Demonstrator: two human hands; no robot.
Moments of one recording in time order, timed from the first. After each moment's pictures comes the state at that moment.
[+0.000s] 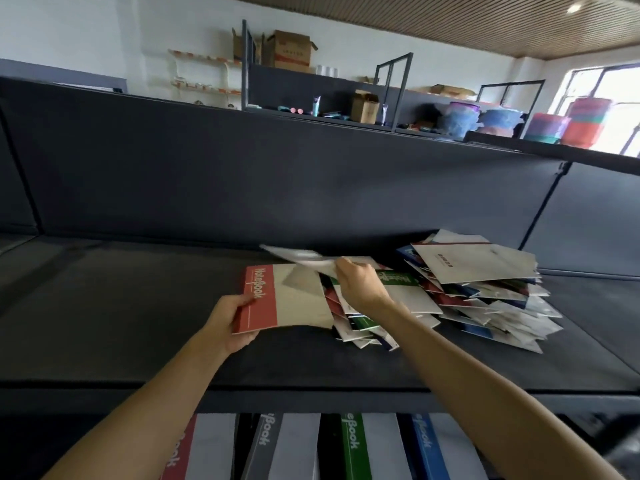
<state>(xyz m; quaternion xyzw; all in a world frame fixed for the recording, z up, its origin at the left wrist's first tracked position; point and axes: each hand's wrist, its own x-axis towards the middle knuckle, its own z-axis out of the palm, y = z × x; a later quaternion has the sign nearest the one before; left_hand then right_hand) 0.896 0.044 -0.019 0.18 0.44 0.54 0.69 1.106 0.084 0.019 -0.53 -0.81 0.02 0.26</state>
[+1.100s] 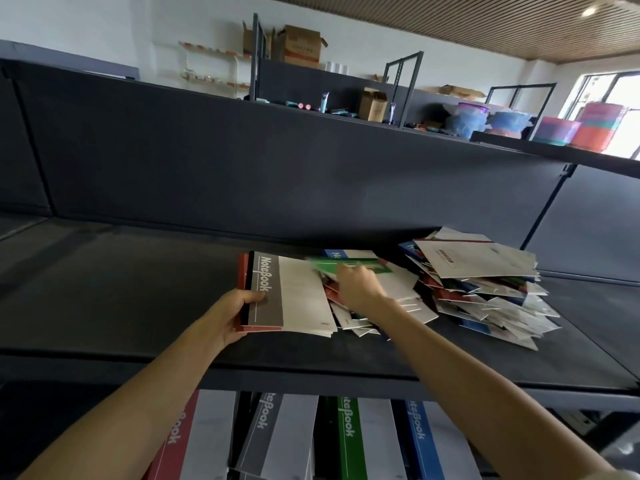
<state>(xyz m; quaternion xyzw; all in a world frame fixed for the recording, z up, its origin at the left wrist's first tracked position) 0.892 0.029 -0.023 0.30 0.49 0.49 0.65 1.095 0.073 0.017 -0.61 -0.79 -0.08 0.03</state>
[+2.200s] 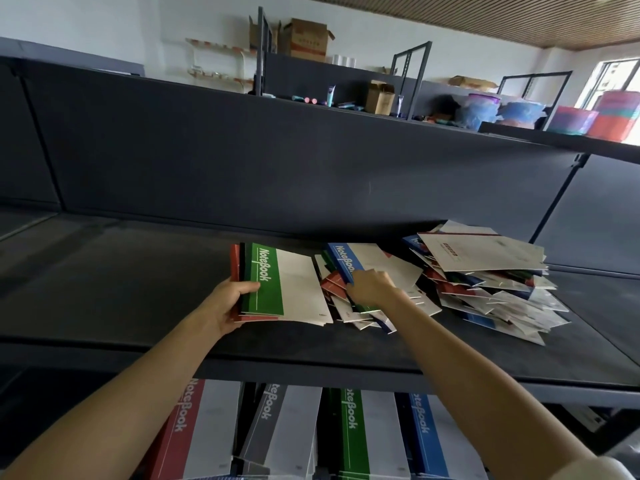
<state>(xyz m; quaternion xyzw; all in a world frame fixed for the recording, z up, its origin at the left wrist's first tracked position) 0.890 0.032 -0.023 0.29 0.51 0.52 0.63 1.124 0.100 -0.005 -0.63 -0.77 -0.03 -0.07</state>
